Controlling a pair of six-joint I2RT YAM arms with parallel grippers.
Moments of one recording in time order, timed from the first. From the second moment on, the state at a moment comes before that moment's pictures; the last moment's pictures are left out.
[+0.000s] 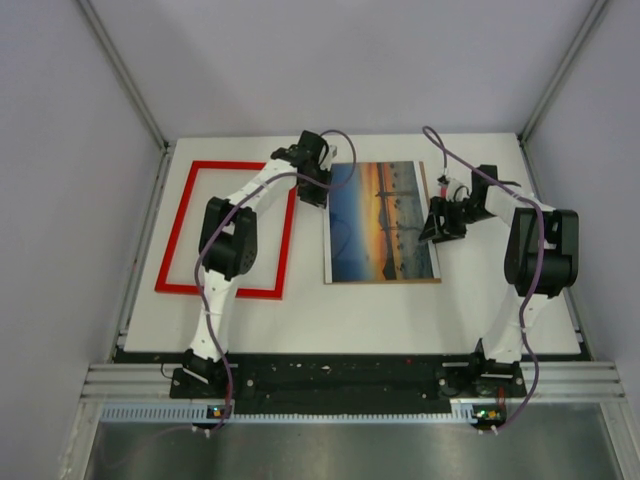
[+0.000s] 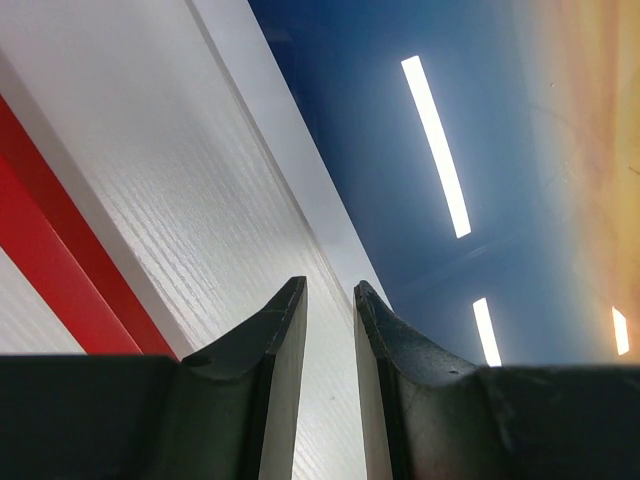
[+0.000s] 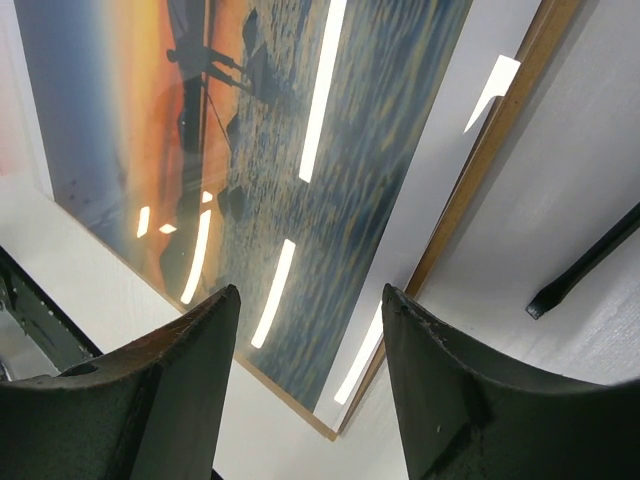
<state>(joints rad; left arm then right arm) -0.43 2.33 2.04 -0.77 0.13 -0.13 -0.07 1.91 1.27 -0.68 -0.67 -0.18</state>
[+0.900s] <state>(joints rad) -0.38 2.28 1.98 -0.75 0.20 -0.17 -0.07 1.92 1.27 -0.68 -0.68 -0.16</state>
